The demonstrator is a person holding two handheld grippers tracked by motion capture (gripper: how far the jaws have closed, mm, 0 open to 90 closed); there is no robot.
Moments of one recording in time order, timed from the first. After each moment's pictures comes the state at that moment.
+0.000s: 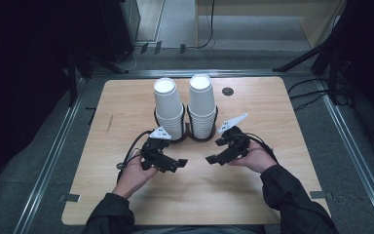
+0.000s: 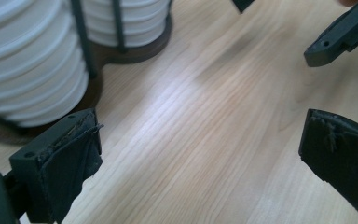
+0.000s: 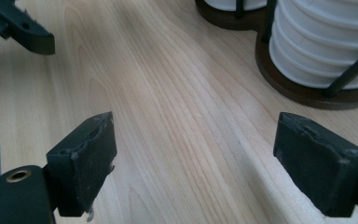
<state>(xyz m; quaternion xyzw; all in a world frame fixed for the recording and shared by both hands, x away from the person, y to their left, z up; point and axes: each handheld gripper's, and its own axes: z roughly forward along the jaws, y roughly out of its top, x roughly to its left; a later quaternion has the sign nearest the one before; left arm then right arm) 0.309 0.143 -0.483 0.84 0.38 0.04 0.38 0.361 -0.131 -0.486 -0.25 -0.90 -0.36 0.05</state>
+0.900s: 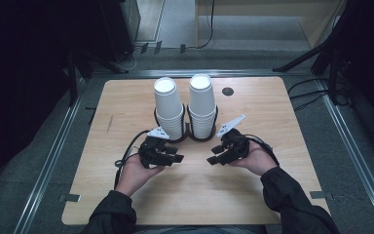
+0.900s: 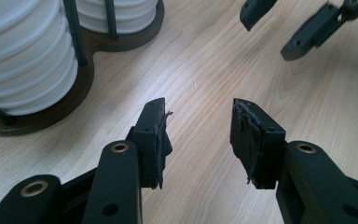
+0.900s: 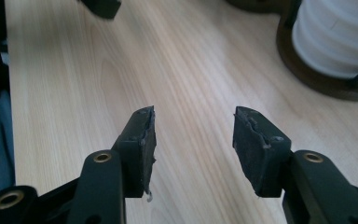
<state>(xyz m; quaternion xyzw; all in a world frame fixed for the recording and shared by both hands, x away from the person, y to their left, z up) 0.312 0.150 -0.484 0.85 0.36 0.01 0.38 0.354 -0.130 -0.486 -0.21 -0.92 -0.33 0.06</state>
